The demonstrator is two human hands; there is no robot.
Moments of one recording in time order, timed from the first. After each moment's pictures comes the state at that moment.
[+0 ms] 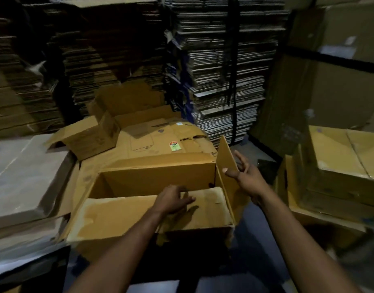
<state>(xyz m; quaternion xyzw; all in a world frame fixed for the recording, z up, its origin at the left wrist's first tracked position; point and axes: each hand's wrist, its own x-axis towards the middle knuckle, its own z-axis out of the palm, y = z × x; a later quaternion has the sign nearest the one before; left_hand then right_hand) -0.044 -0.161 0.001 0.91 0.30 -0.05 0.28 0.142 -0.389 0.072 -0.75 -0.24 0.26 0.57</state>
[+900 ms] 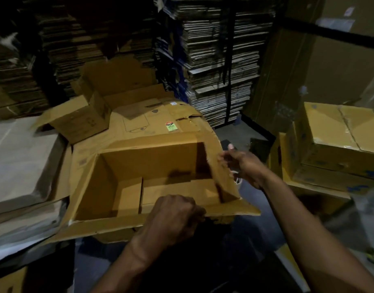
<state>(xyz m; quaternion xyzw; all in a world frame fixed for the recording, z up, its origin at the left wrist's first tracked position) -0.179 -0.253 0.080 1.00 0.02 0.01 0.09 0.101 -0.387 0.056 -0.74 -0.19 0.36 0.54</state>
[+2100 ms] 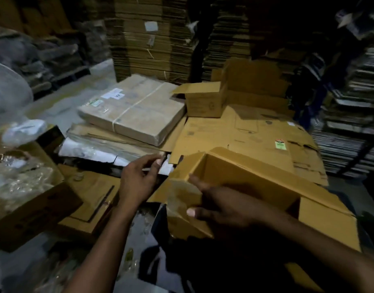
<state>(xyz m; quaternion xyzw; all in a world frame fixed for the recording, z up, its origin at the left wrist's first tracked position) -0.472 -0.129 0.048 0.66 0.54 0.46 0.26 -0.219 -0.237 0.139 -0.53 -0.79 0.31 0.00</state>
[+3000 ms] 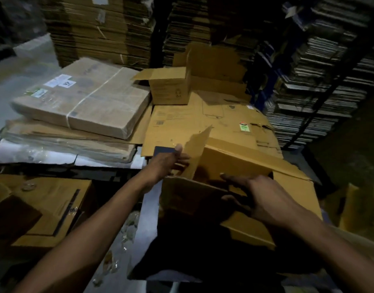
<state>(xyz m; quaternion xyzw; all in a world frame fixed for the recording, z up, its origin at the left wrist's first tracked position) -0.426 -0.082 0.052 0.69 0.35 0.16 0.62 -0.184 -0.290 0.131 -0.70 -0.71 0.10 0.00</state>
